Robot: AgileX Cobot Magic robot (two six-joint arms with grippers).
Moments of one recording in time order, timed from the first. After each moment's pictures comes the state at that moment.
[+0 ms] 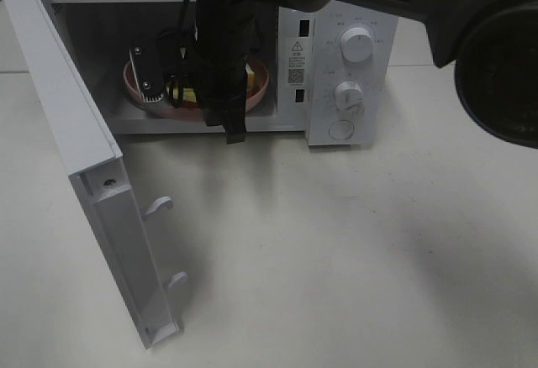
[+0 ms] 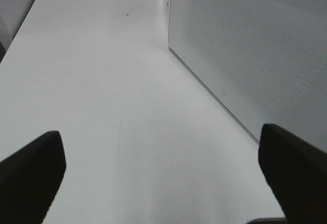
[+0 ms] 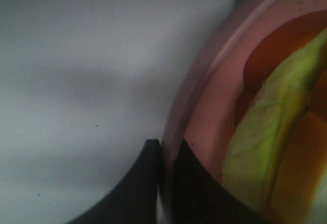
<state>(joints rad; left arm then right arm) 0.04 0.00 -0.50 -0.09 1.04 0.04 0.72 2.37 -2.12 -0.10 1.00 -1.13</state>
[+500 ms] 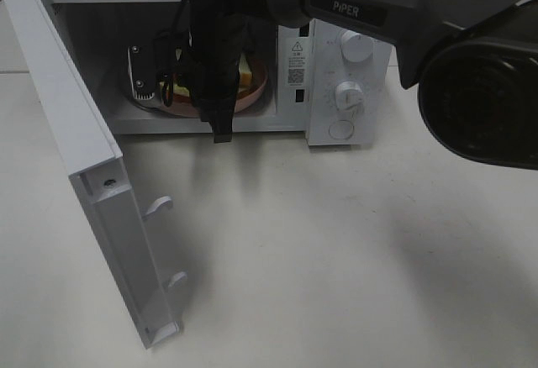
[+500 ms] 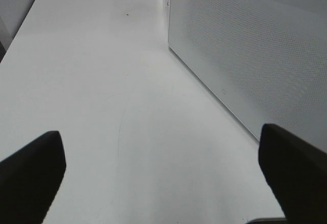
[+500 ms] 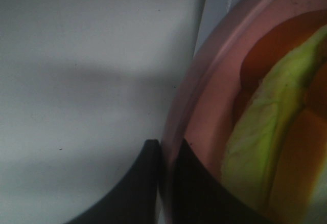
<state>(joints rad) 0.04 0.00 -0.50 -0.09 1.04 0.04 0.72 2.45 -2.23 -0.14 0.97 -1.03</state>
